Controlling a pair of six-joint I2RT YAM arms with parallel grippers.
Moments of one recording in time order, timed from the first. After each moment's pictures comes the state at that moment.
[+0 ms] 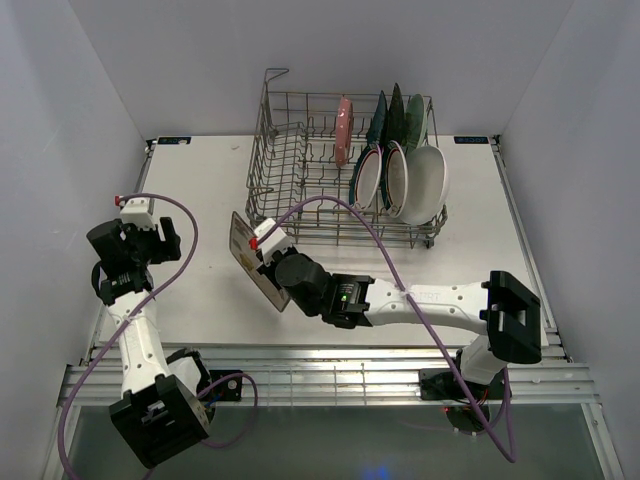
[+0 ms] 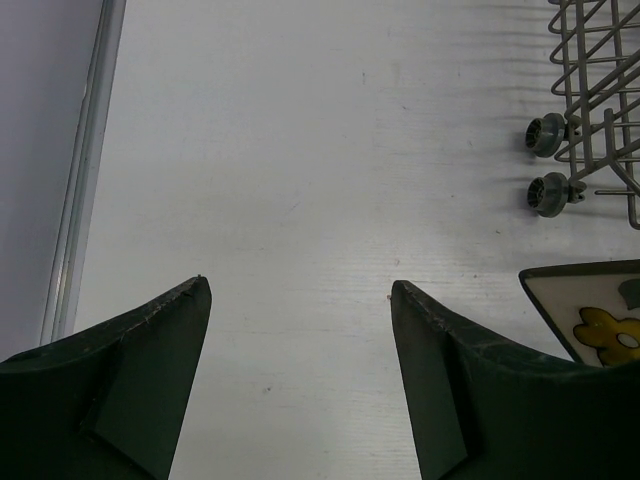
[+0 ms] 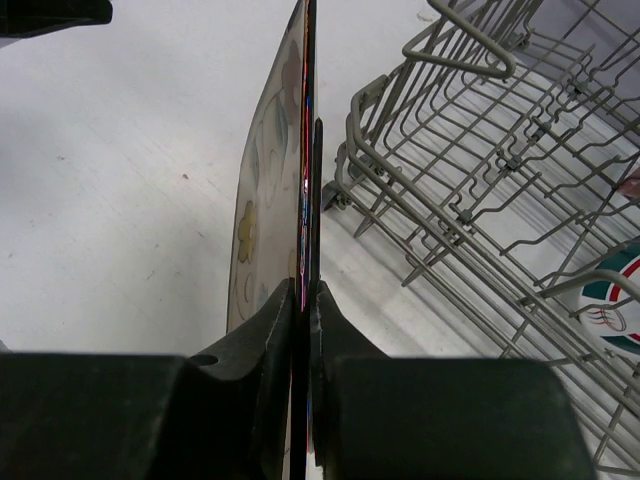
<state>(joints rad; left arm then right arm) 0.48 0.91 0.70 -0.28 0.42 0.23 1.36 1.61 1.21 0.13 0.65 -0.01</state>
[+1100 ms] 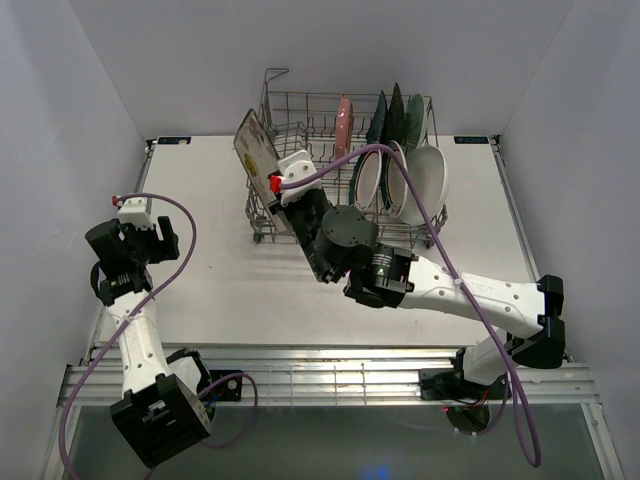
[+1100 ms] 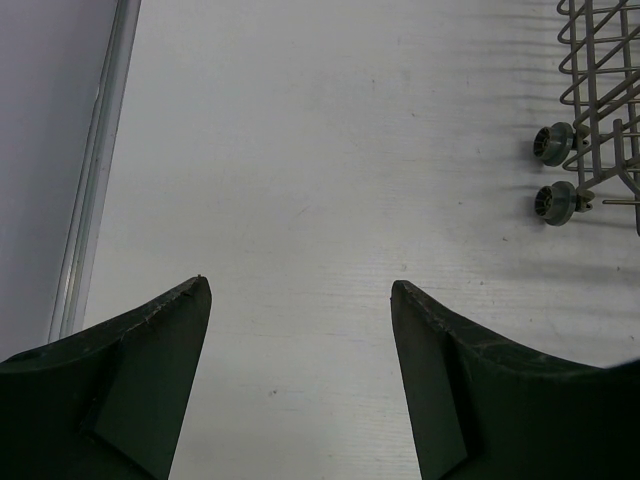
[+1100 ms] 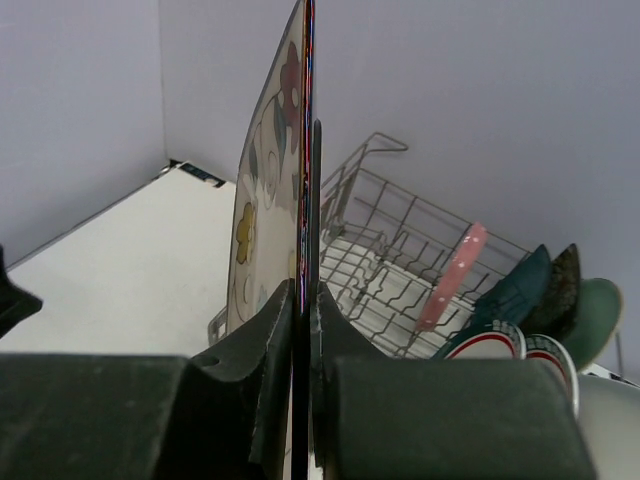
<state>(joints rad) 0.49 0.91 0.70 -0.27 0.41 0.22 1.36 1.50 1.57 0.16 0.84 -0.37</state>
